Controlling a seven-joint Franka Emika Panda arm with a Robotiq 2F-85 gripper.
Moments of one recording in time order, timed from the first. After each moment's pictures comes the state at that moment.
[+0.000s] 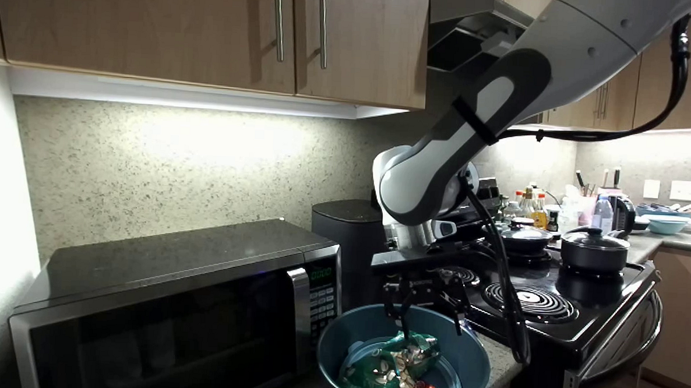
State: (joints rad) arm 0.09 0.27 0.03 -2.10 -0.06 2.11 1.08
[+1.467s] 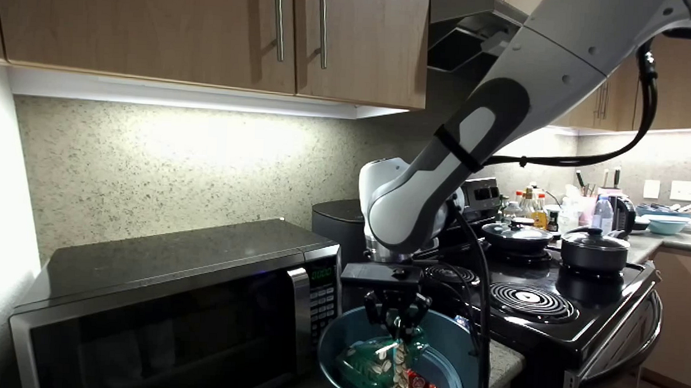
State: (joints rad) arm 0.20 0.35 -0.04 -2.07 -0.12 2.35 1.33
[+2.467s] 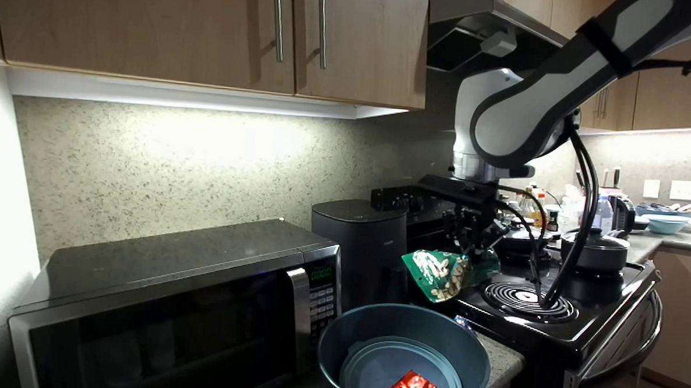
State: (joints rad) arm -0.01 -0.15 -0.08 -2.37 -0.23 2.36 1.66
